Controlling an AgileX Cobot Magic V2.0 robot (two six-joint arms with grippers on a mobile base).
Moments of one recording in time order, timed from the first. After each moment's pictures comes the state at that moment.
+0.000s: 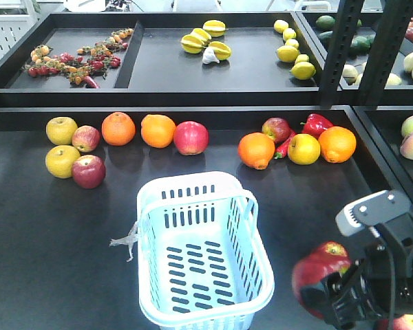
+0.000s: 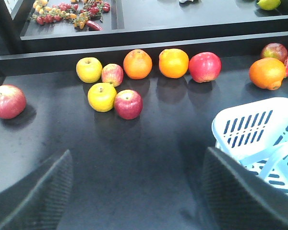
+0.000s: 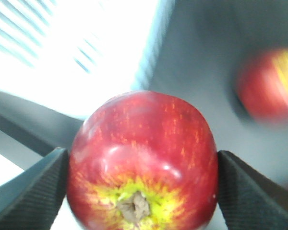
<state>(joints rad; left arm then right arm) -0.36 0.67 -0.91 0.33 0.87 -0.36 0.27 1.03 -0.59 0.47 0.69 -0.46</state>
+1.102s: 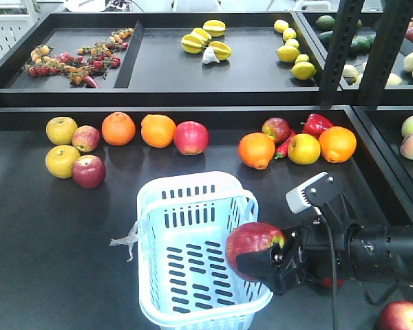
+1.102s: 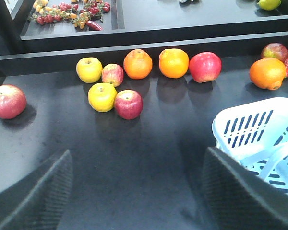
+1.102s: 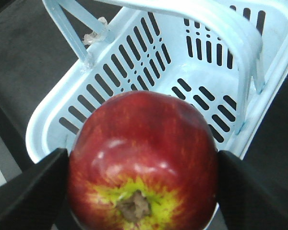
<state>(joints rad) -0.36 0.67 -0.91 0.33 0.87 -0.36 0.27 1.37 -0.59 1.43 0.58 -1.50</state>
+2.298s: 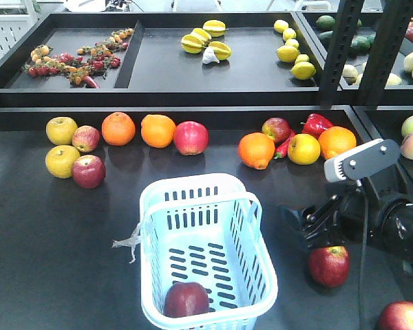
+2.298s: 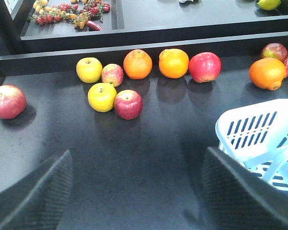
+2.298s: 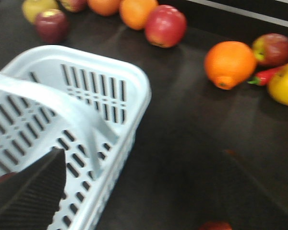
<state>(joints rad) -0.36 0.67 -0.91 0.33 0.87 -0.36 0.27 1.20 -0.59 1.34 0.19 -1.44</state>
